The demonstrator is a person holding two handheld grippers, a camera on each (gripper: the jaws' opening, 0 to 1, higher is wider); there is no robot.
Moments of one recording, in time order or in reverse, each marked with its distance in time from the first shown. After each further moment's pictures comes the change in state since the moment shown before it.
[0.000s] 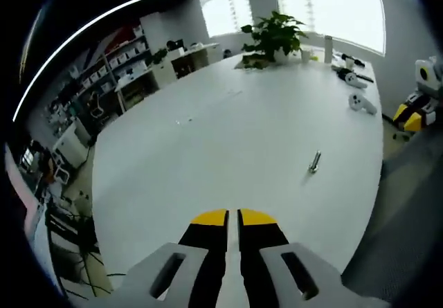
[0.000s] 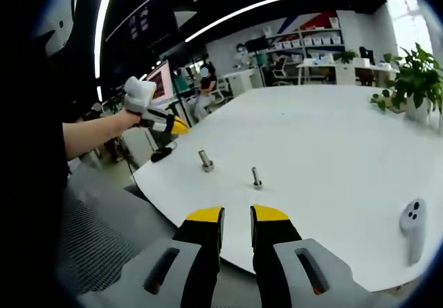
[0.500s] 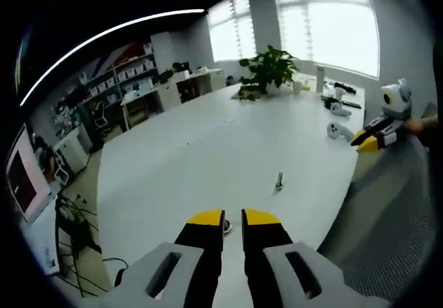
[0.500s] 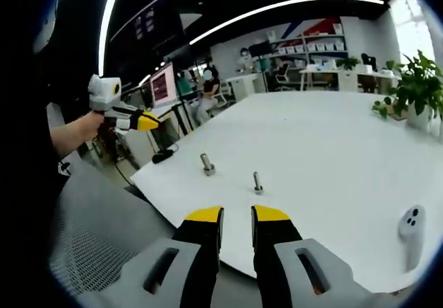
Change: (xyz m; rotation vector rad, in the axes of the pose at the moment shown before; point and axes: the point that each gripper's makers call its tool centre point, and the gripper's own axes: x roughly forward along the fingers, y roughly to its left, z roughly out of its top) left arm -0.083 -0.046 0.003 0.004 -0.109 -0.015; right arm -0.003 0.001 0.005 -0.029 -0.030 0.009
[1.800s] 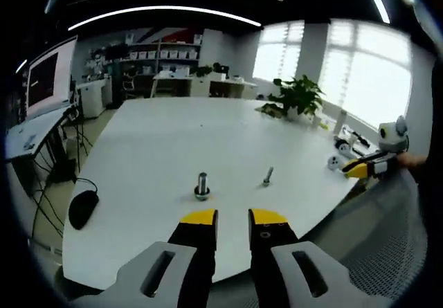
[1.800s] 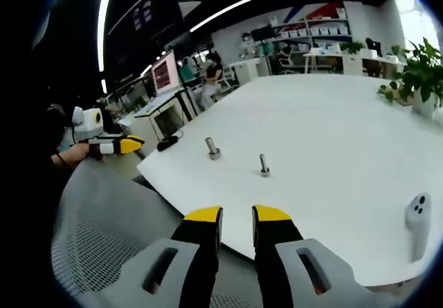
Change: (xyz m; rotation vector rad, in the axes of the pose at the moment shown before) left arm -0.021 -0.031 -0.070 -0.403 -0.085 0.064; right arm -0.001 0.006 -0.018 0.056 0.097 0.033
